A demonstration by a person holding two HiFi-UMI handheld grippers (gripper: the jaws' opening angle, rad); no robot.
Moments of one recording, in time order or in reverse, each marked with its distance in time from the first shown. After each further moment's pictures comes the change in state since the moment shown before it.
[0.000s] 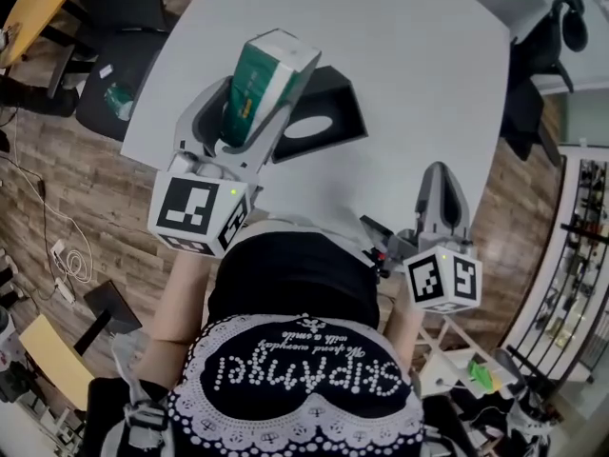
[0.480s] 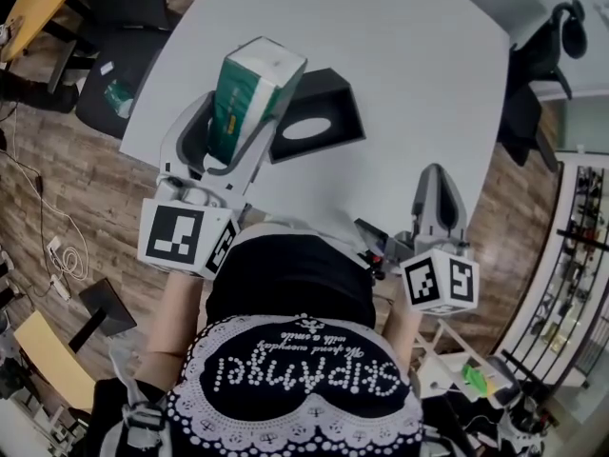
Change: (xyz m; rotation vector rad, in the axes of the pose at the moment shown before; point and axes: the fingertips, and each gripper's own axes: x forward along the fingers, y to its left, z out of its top) left arm -0.032 0.001 0.009 -0.006 -0.042 0.051; right arm 0.000 0.006 0.002 -0.027 0.004 0.030
